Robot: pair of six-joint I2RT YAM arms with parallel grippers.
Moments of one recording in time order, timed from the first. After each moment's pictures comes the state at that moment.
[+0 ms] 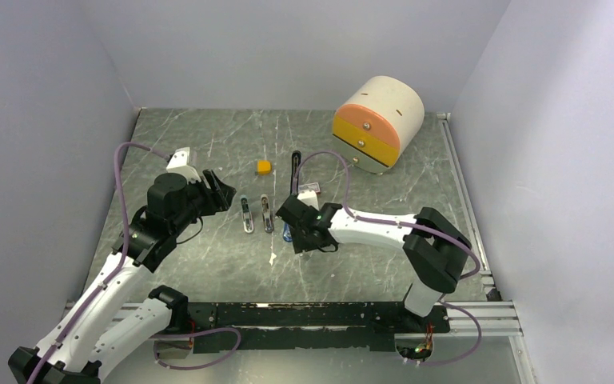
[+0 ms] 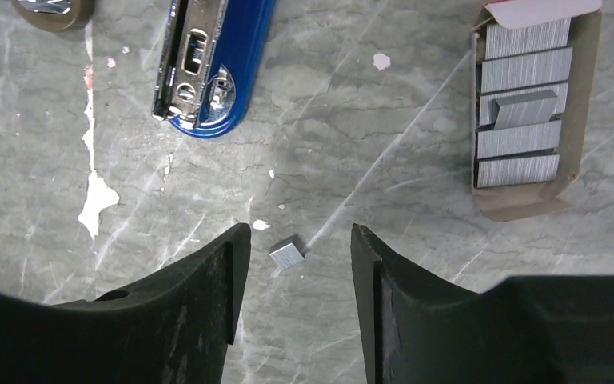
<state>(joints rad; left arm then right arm) -0.45 0.75 0.76 -0.39 -0.10 -0.54 1.01 1.67 1.04 -0.58 0.28 0.67</state>
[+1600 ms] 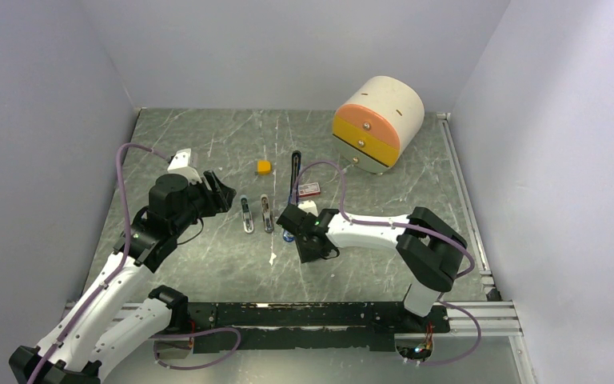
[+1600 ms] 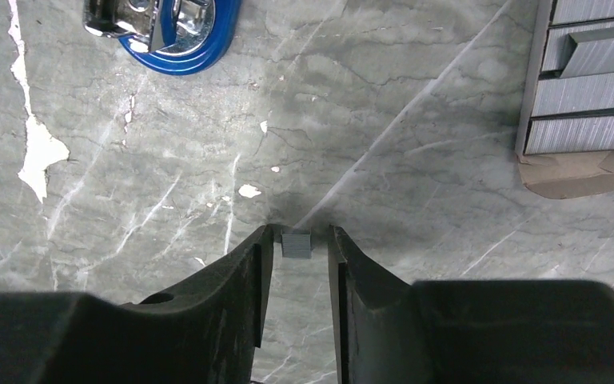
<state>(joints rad) -0.45 0.76 0.74 -0.39 -0.10 -0.54 1.04 1.70 1.00 -0.59 0.21 0.69</state>
